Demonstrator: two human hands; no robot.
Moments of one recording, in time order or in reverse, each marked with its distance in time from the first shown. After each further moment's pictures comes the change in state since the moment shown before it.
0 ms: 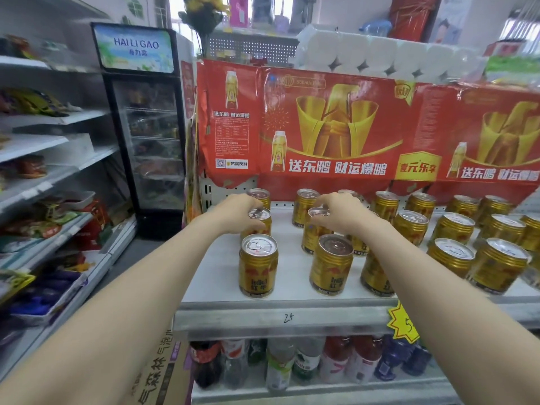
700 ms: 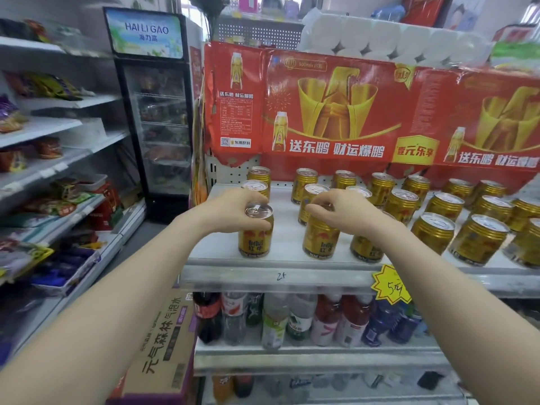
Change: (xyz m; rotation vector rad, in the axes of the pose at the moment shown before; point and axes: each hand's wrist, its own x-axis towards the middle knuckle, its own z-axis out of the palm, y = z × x) left_hand -0.078 0.016 0.012 -0.232 -0.038 0.074; right_hand -0.071 0.006 0.007 0.151 0.033 -0.162
